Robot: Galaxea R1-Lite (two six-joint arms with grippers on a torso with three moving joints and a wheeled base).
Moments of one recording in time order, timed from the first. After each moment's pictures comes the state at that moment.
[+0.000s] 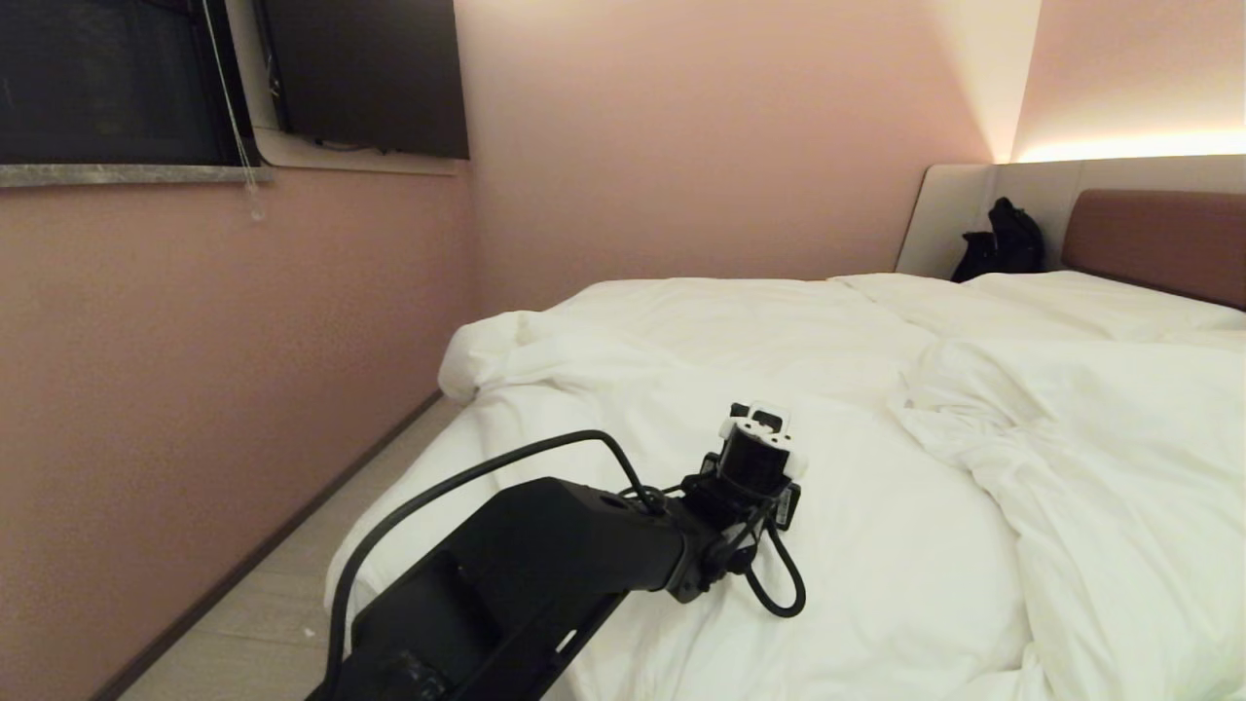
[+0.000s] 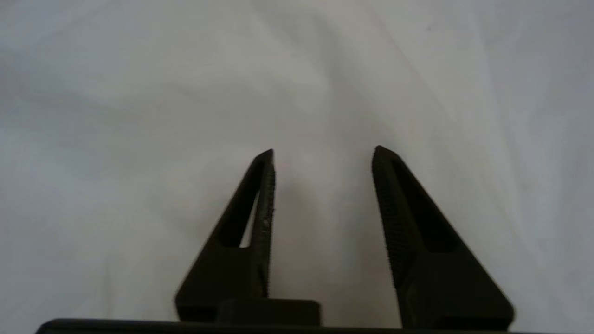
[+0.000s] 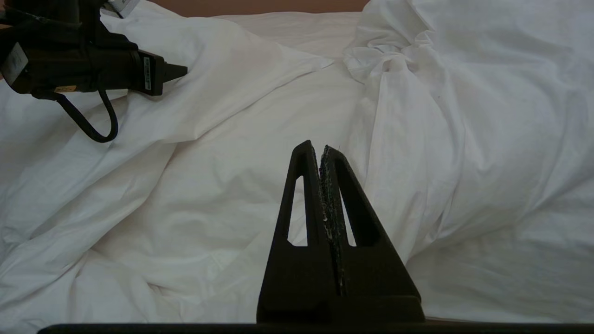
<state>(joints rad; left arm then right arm) -0.85 2.69 -1.94 -0.39 0.34 -0.10 0.00 0.00 0.00 0.00 0.00 0.00</state>
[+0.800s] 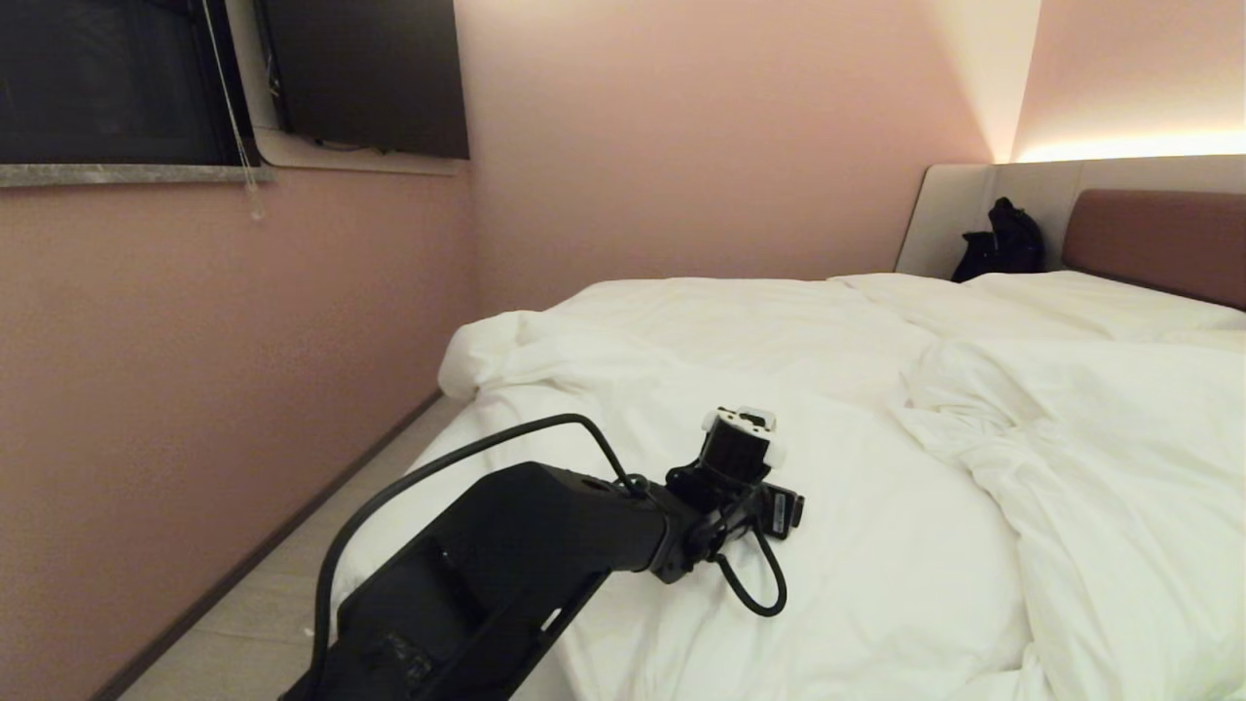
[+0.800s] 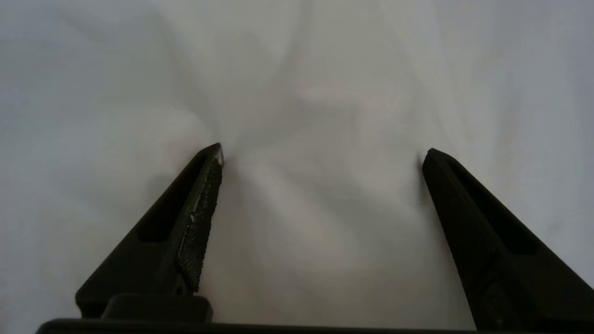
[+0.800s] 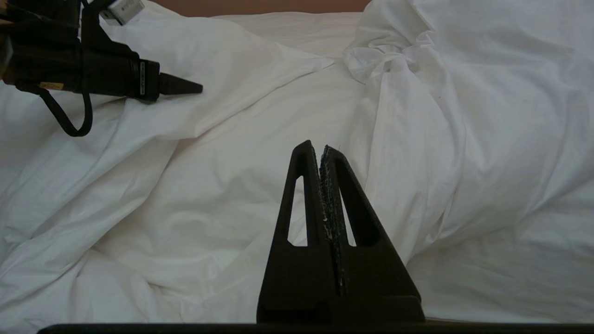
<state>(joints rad) -0.81 2.69 -1.94 -0.28 0.08 -0.22 0.00 0.00 0.00 0.00 0.00 0.00</state>
